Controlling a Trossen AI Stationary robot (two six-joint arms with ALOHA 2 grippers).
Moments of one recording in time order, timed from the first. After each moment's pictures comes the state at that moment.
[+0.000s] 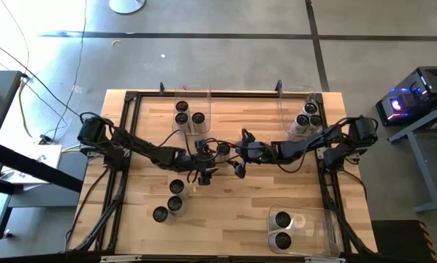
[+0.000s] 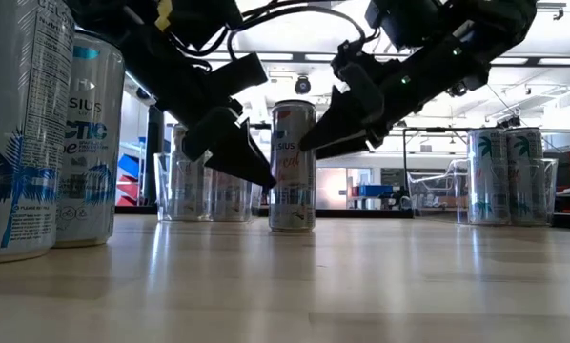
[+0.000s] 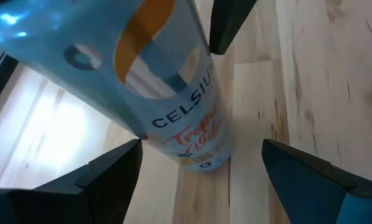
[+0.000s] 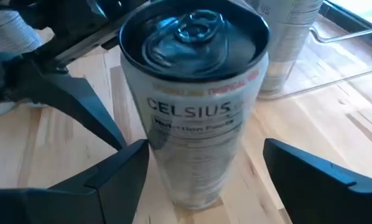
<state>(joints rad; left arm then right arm) -0.16 1.71 0.83 0.13 -0.42 0.06 0.06 1.62 0.74 0.35 0.28 0.20</state>
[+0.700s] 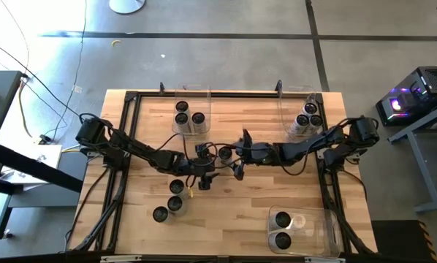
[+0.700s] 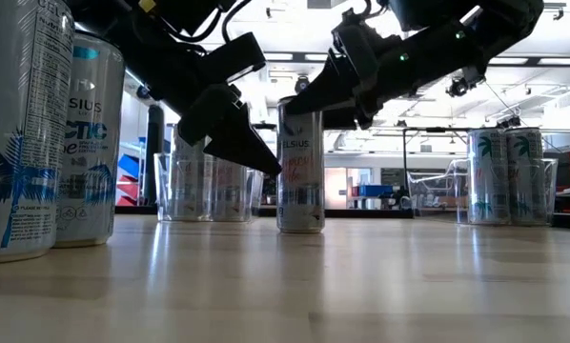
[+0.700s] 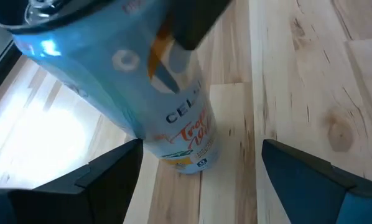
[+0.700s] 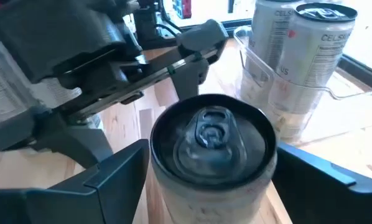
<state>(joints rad) -0.21 1.70 0.83 0.17 -0.43 0.01 0.11 1.61 0.74 0.49 0.28 0.16</state>
